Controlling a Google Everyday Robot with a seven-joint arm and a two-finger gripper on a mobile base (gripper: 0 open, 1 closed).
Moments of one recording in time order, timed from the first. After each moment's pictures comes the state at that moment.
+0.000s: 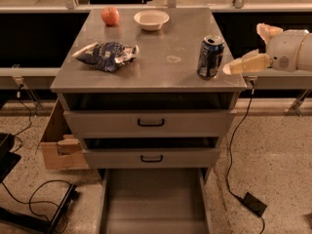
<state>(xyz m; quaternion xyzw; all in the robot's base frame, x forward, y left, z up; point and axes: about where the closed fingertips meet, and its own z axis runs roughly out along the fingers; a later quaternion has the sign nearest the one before) 0.662 -0.246 0.934 -0.40 0.70 0.13 0.58</state>
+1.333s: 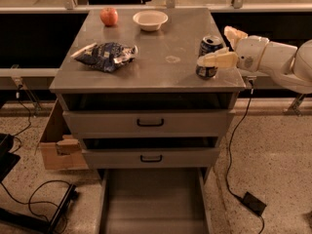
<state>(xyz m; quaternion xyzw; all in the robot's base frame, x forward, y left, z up) 0.713 -0.181 0.921 -0.36 0.63 0.26 0.64</state>
